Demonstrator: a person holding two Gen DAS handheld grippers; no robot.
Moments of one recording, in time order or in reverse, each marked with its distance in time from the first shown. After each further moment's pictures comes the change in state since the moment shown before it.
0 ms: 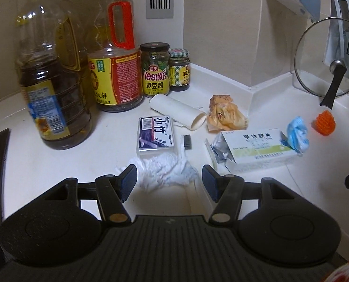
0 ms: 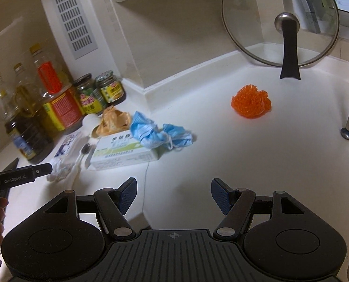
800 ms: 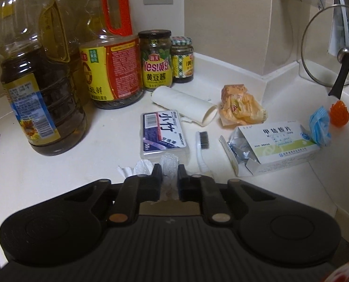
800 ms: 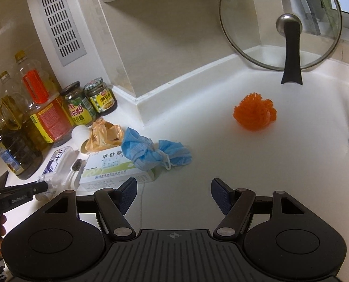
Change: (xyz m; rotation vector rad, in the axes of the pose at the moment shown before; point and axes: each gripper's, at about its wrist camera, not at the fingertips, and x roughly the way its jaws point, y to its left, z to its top) left arm 0.033 0.014 0.000 0.035 0.012 -0.002; right arm 0.030 0.006 0.019 0.016 -0.026 -0.030
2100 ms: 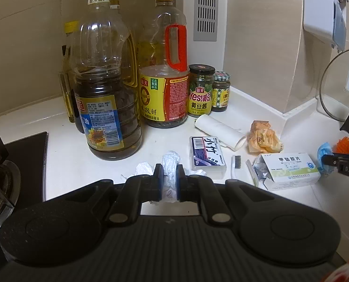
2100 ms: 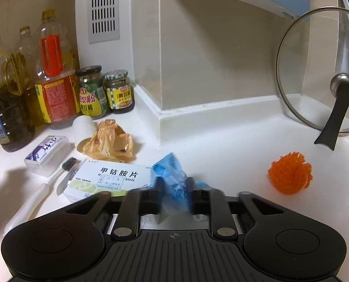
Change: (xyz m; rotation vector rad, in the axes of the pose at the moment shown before) left arm -0.079 0.042 0.005 -0.119 -0.086 0.110; right arm 0.060 0.035 0.019 -0.322 -0.073 -0.004
